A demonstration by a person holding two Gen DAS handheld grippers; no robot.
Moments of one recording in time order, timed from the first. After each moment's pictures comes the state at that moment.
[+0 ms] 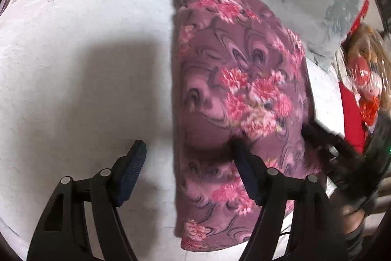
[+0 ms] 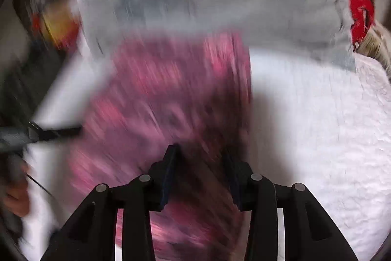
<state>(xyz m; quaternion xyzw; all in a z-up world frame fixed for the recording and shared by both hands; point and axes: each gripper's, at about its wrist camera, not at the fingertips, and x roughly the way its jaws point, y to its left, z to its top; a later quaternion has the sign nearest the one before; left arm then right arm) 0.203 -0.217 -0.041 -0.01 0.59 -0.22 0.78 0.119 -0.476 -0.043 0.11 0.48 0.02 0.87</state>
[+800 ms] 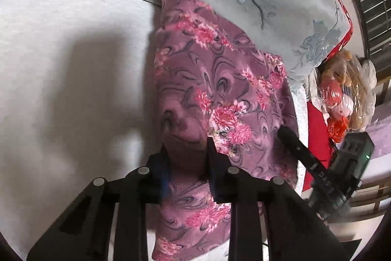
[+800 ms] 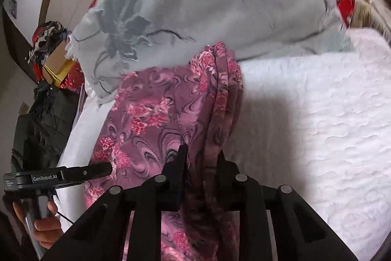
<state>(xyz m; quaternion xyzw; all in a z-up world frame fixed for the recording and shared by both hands) 0.217 -0.230 -0.012 -0.09 0.60 -0.26 0.75 0.118 -0.506 -0.021 0.28 0.41 0.02 0.87</state>
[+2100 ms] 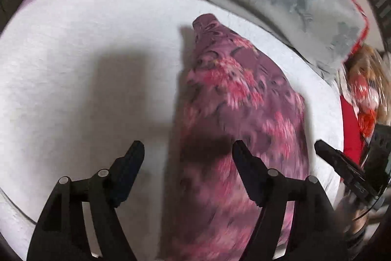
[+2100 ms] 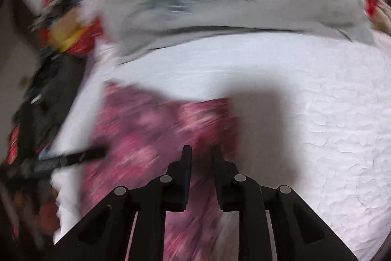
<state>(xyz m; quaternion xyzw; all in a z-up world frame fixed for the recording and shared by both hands) 0.186 -0.110 -0.021 -0.03 0.56 -0.20 0.80 0.094 -0.415 -0.011 0.22 0.47 0.13 0.85</state>
